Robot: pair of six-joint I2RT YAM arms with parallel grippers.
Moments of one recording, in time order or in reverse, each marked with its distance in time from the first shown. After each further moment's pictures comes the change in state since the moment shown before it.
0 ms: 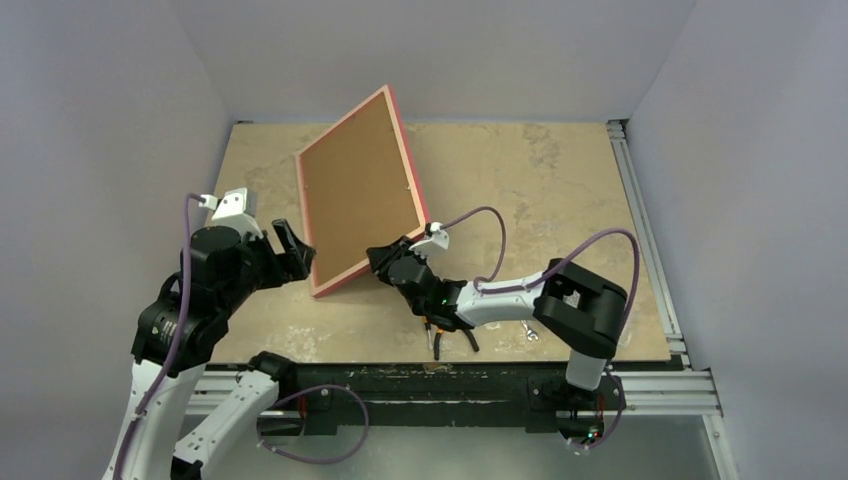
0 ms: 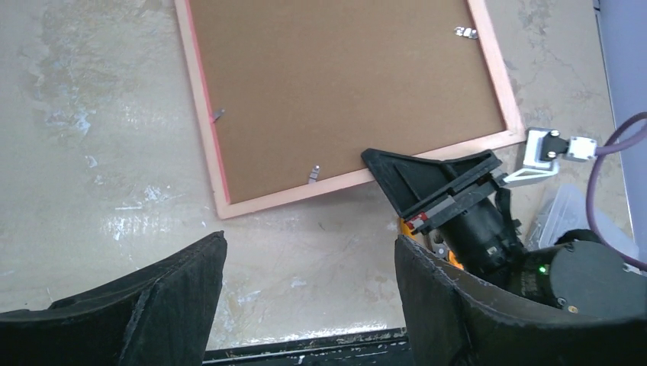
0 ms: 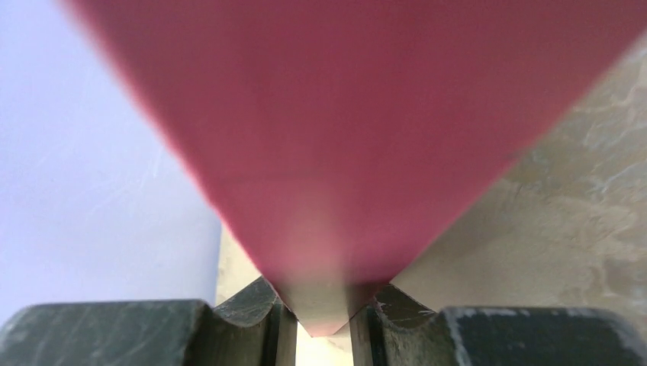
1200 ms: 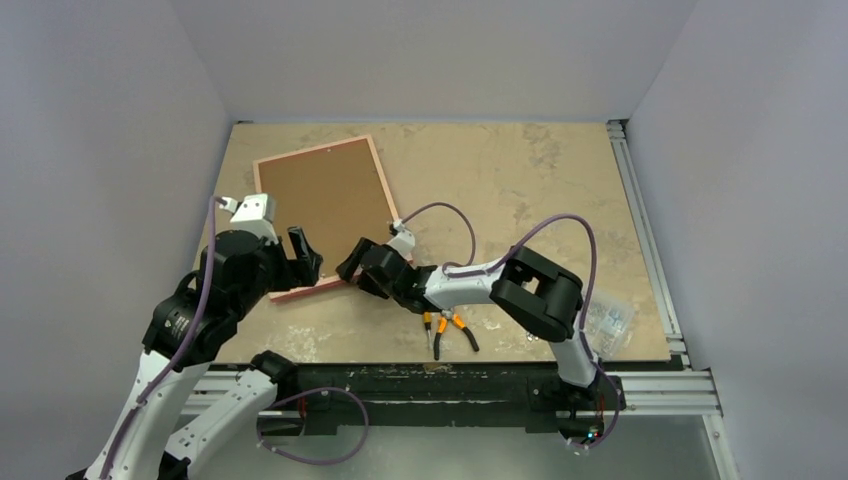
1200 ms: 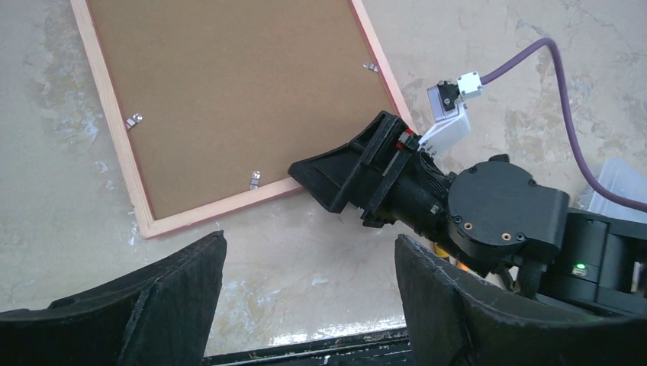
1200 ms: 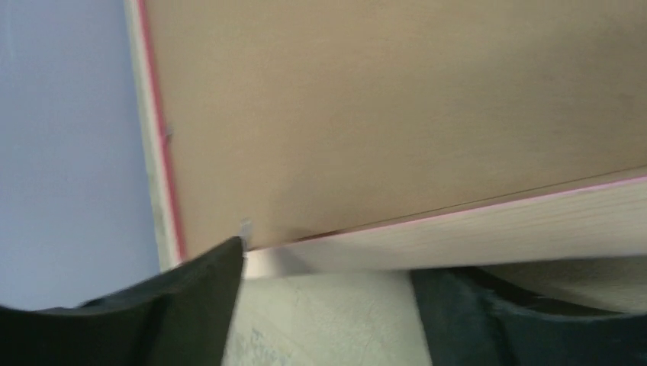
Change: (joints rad) left arm -0.141 -0.016 -0.077 0.037 -0.114 0.035; right arm -0.047 0.284 0.251 -0.215 -0.329 0.139
